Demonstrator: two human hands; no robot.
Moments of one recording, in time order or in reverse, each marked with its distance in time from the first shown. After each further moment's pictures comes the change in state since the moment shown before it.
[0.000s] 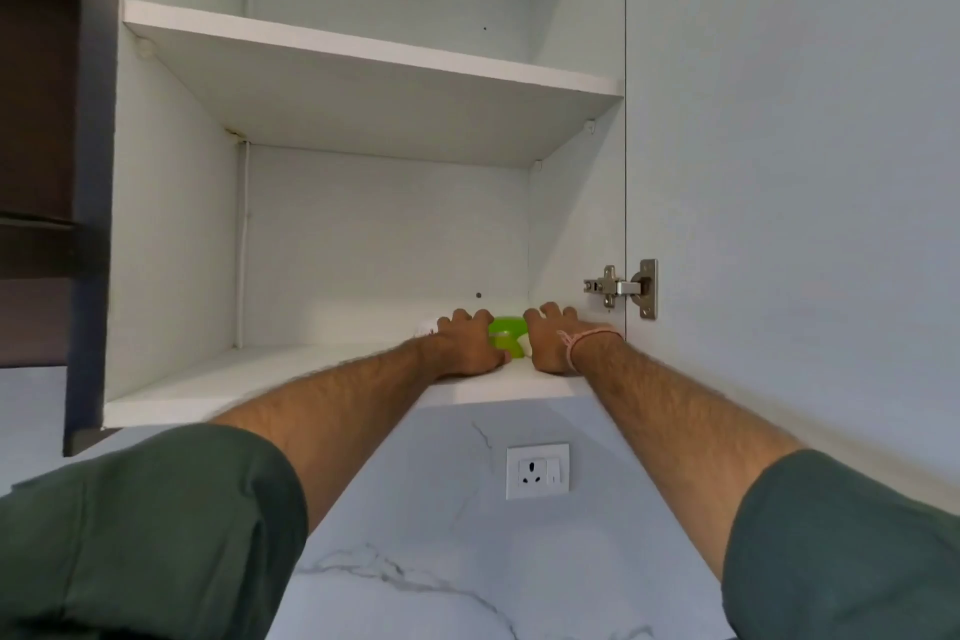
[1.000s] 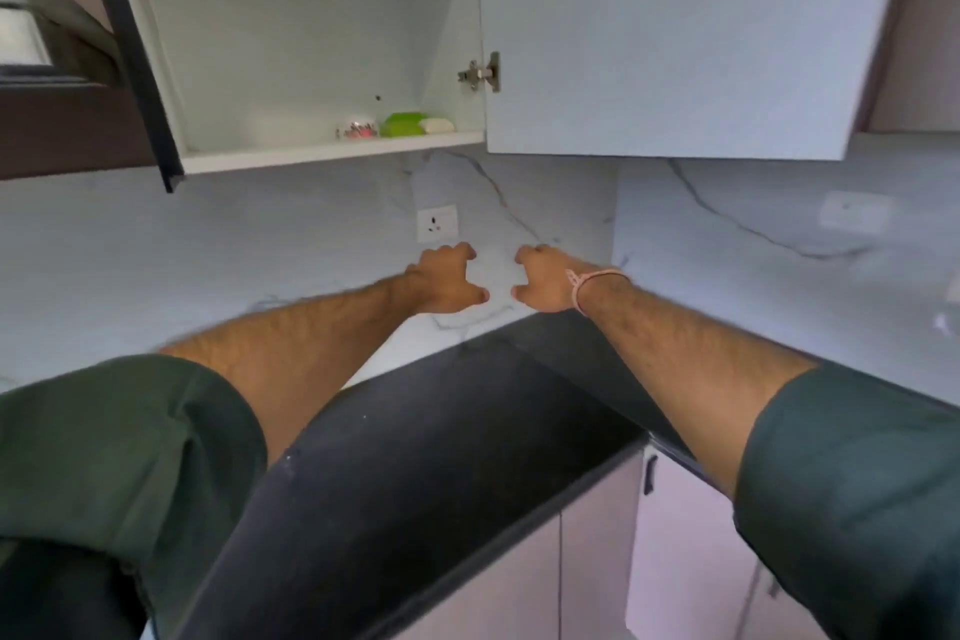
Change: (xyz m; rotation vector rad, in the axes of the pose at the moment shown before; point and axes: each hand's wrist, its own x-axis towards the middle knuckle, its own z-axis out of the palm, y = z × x) left_hand -0.378 0.024 0.035 -0.139 -0.291 0.280; right_hand -0.437 -0.086 0.008 0.247 -0.195 0.261
